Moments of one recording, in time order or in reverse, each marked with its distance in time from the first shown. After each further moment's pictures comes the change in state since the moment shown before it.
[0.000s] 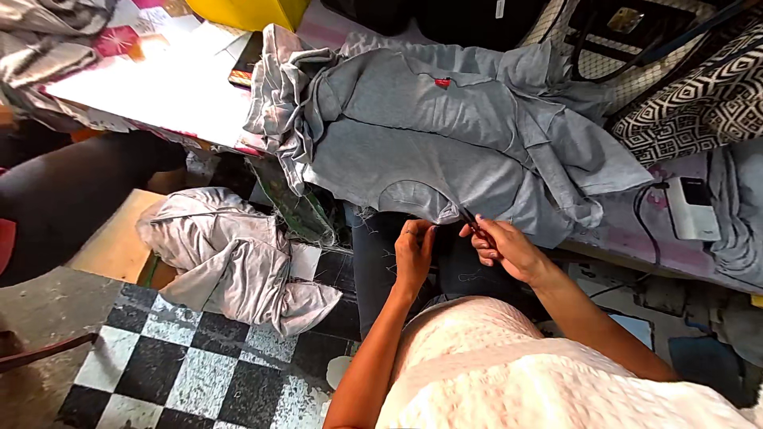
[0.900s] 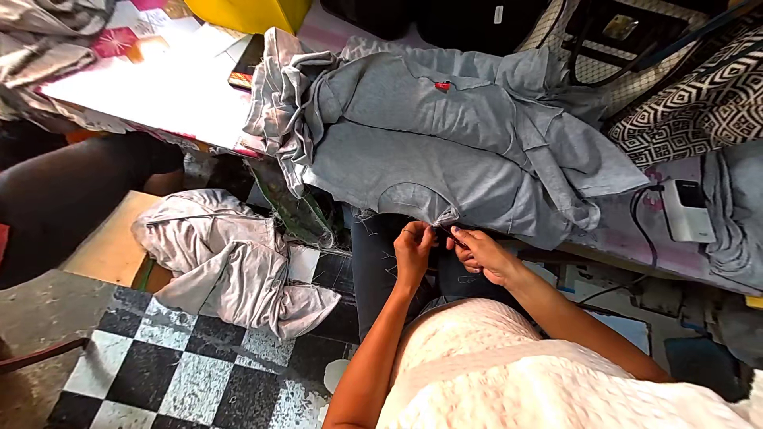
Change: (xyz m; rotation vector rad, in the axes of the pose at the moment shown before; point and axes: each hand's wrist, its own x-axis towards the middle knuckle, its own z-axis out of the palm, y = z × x) left_hand 0.002 -0.007 0.008 -0.242 0.027 -0.203; right_hand 0.021 0.021 0.022 -0.018 -0.020 0.146
